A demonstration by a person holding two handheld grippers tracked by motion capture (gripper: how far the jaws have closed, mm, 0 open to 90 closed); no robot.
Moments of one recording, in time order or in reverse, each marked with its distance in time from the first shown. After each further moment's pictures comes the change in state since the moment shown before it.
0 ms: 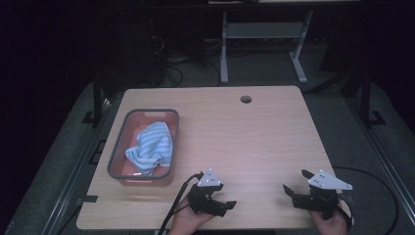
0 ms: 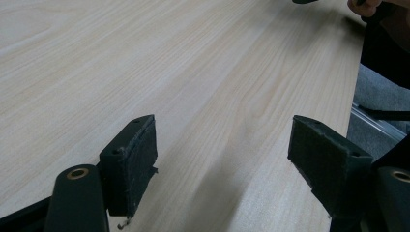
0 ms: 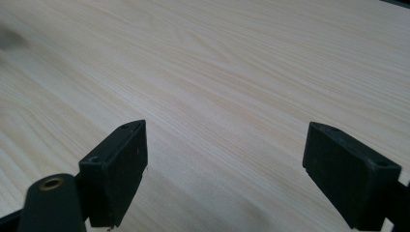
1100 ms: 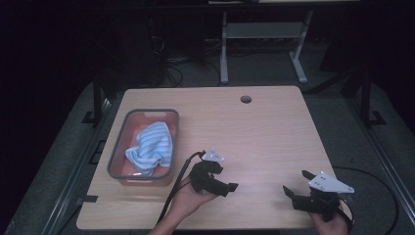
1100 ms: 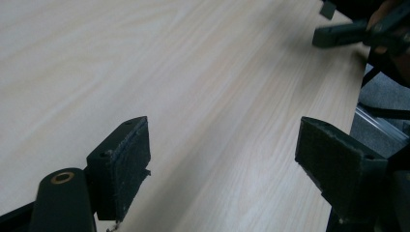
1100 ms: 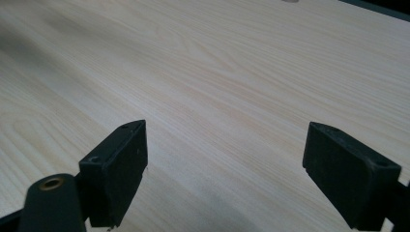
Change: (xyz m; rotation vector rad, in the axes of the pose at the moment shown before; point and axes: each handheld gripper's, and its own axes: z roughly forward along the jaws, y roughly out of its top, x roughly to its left) left arm 0.018 0.065 -0.015 0.080 0.001 -0.038; right arm 0.007 0.004 -0.008 -0.017 -0.006 -0.009
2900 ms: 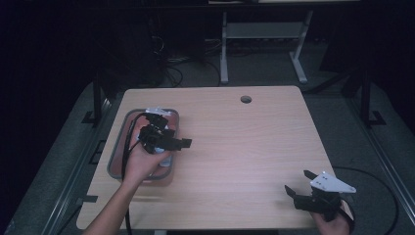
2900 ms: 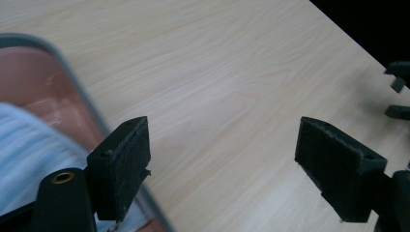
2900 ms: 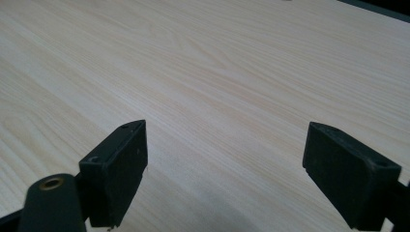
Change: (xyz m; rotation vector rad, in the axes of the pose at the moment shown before) left arm 0.090 0.026 -0.127 -0.062 0.229 -0.187; right arm -0.004 -0.001 -0.001 0.004 -0.015 -0.003
